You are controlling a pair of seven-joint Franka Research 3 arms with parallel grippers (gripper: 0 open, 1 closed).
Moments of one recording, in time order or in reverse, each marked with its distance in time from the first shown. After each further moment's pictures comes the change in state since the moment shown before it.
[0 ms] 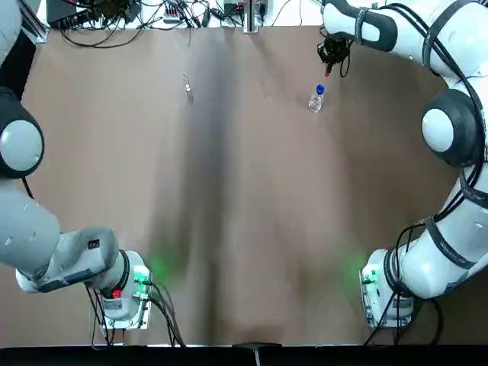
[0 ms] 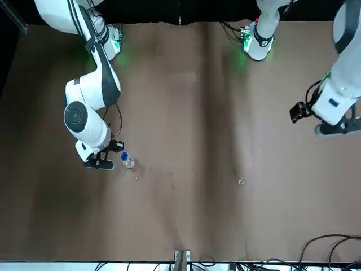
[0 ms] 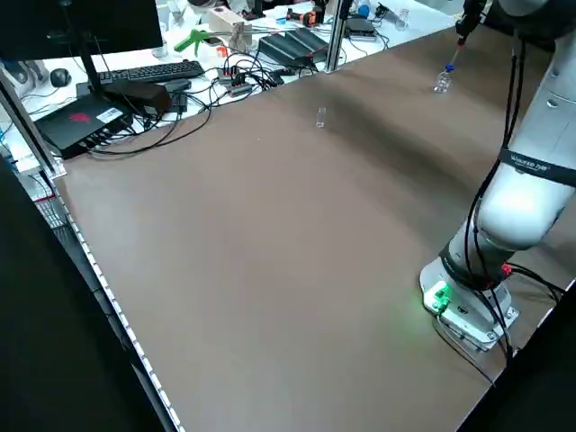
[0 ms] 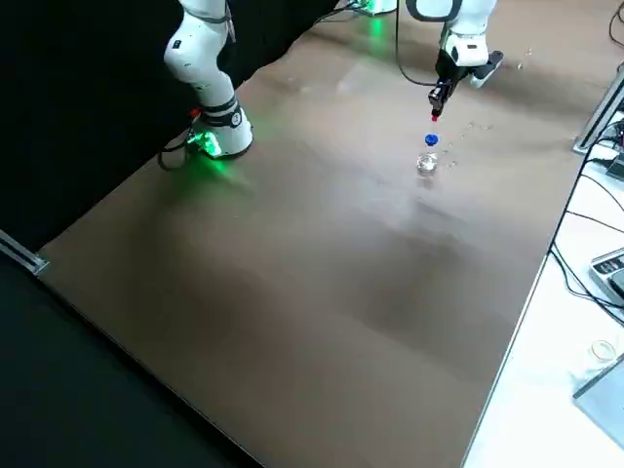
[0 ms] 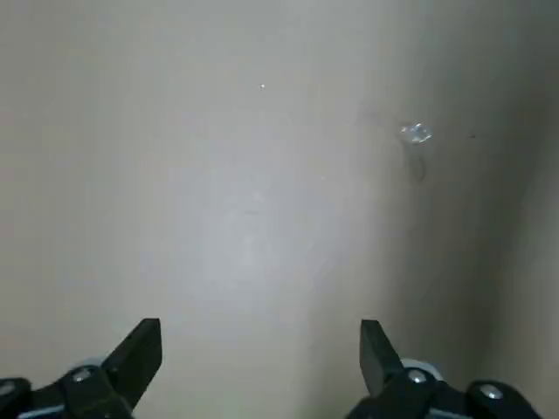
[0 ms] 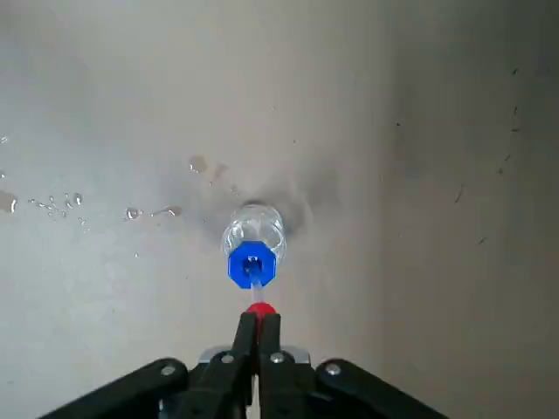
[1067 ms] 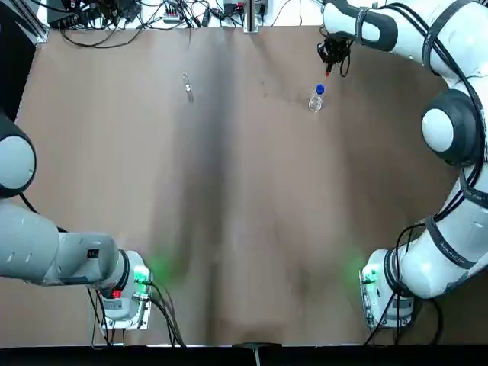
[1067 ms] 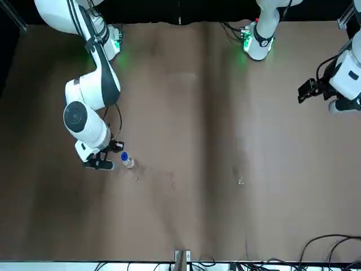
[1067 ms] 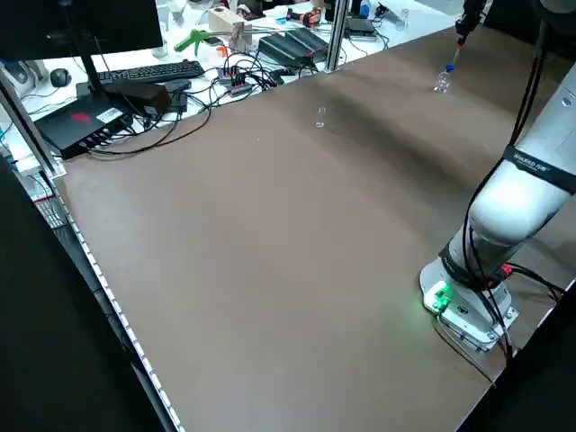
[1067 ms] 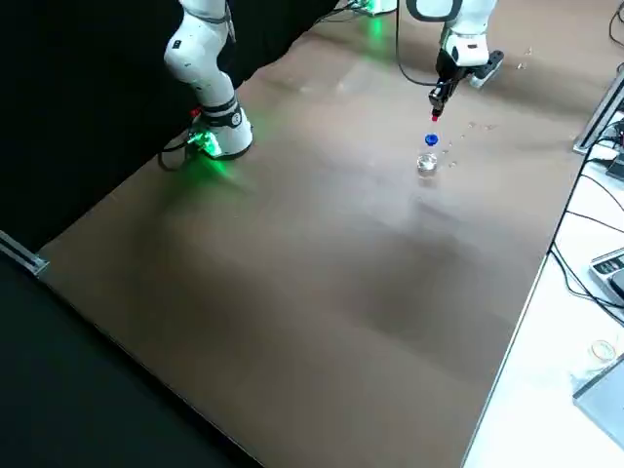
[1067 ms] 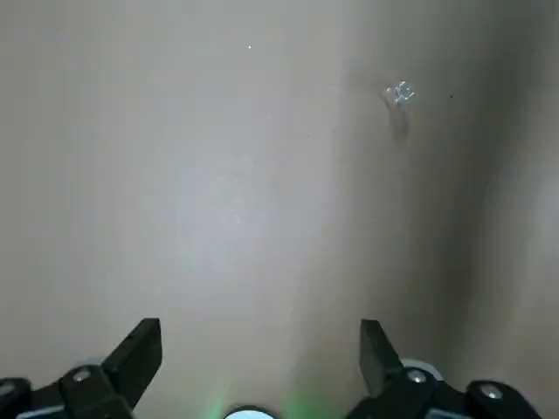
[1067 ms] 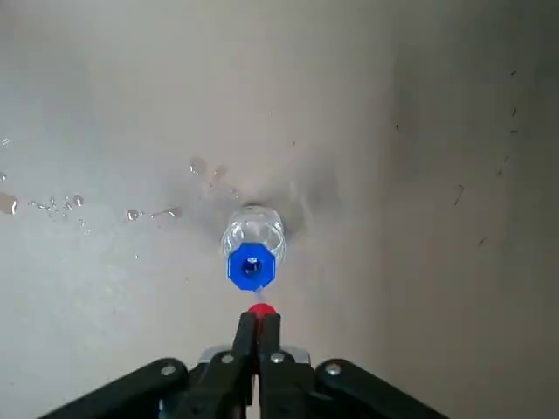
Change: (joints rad) left arm -0.169 -0.115 0.246 -0.074 -0.120 -0.057 0.095; right arm -0.001 0.000 -0.001 0.003 0.000 0.001 0.000
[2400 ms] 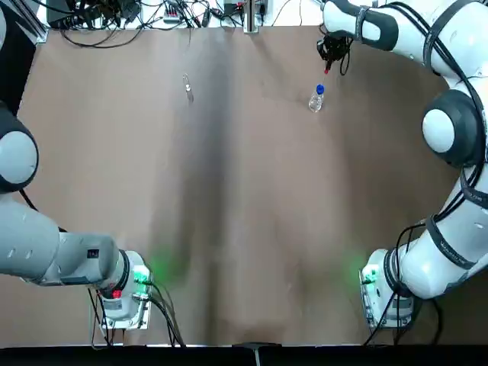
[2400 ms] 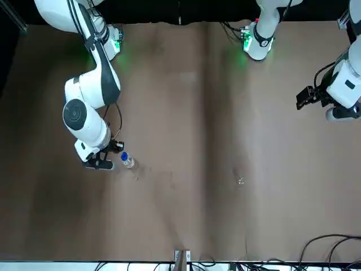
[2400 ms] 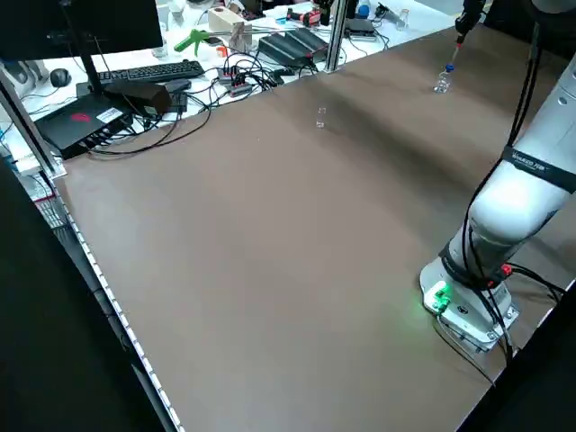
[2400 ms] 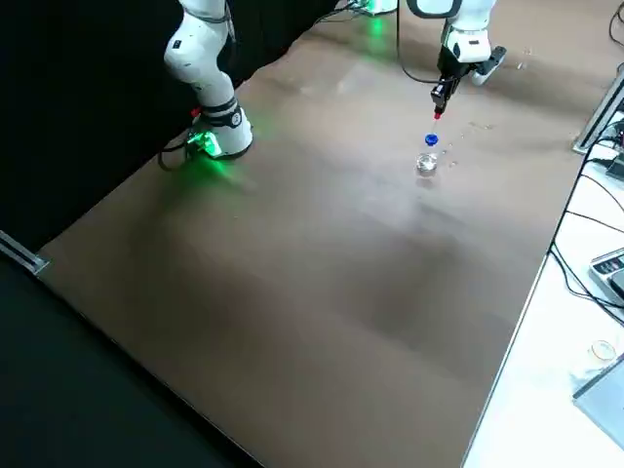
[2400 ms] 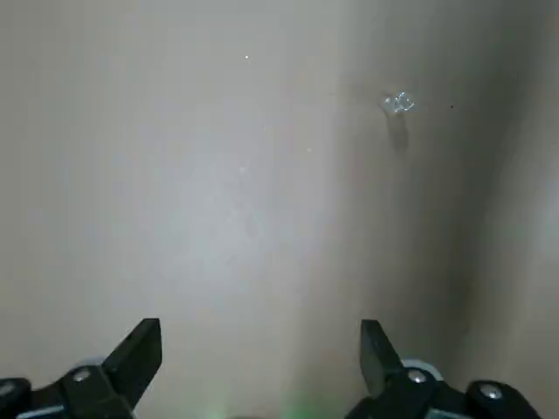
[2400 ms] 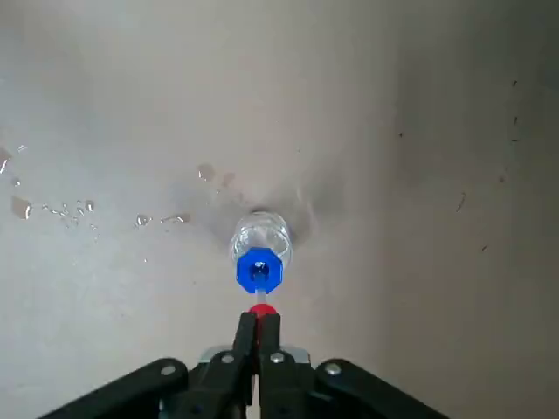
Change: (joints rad) left arm -0.002 0.026 0.003 -0.004 0.001 0.041 0.001; right arm 0.002 -0.005 0.001 0.004 0.000 0.009 0.001
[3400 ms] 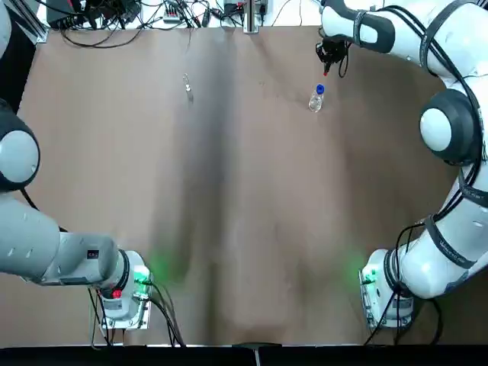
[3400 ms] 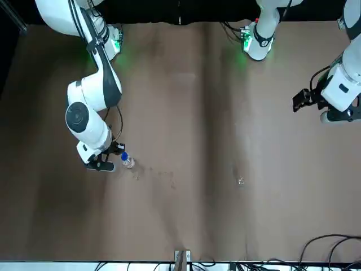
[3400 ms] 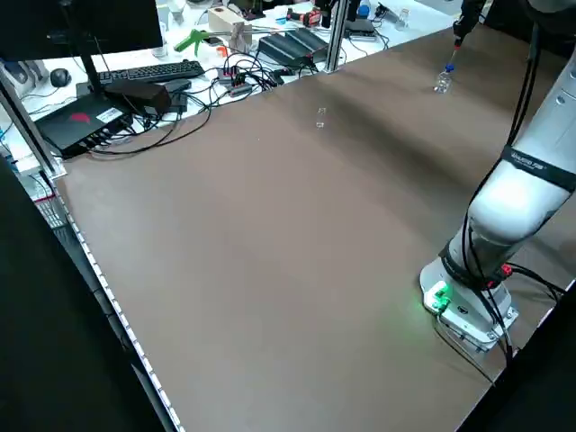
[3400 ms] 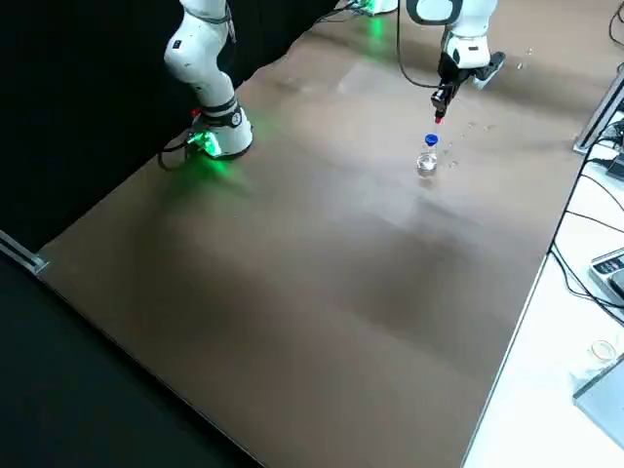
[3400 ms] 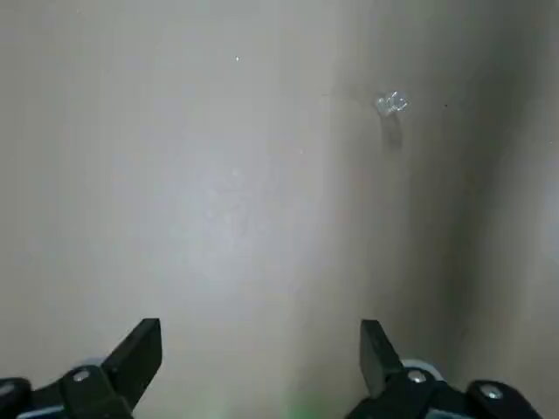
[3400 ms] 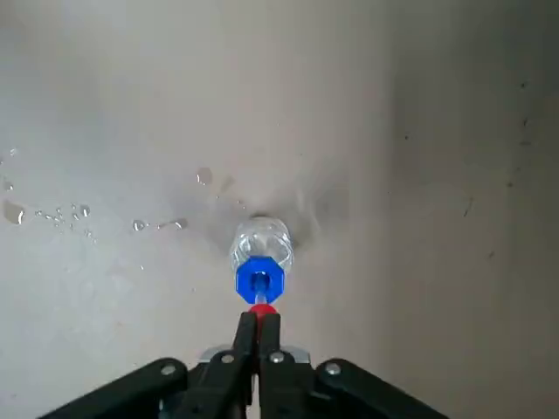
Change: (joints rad) left arm -0.014 0.010 -0.002 -0.008 0.000 0.019 0.001; right arm 0.000 0.017 0.000 -0.009 0.000 0.032 0.000
